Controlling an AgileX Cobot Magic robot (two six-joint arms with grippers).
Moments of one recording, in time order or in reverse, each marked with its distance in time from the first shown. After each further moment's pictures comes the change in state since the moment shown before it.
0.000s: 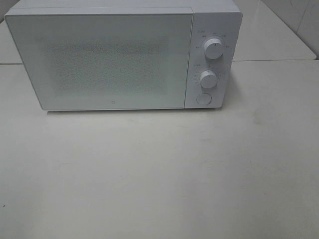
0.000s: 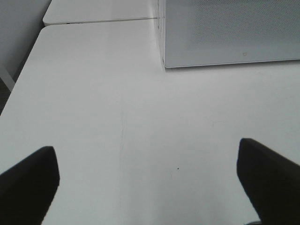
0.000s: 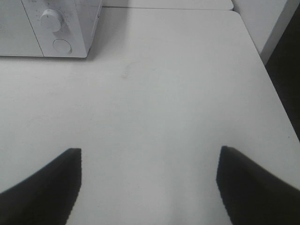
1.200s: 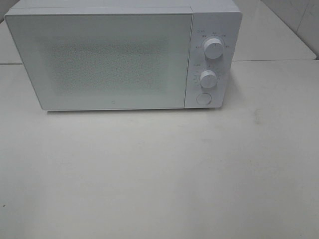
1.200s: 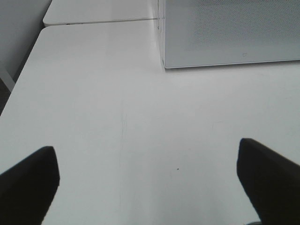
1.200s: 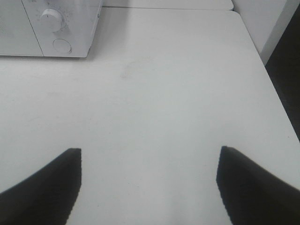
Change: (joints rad) left arm 0.000 0.000 0.000 -0.001 -0.002 0.000; right arm 0.000 0.000 0.000 0.000 0.000 0.000
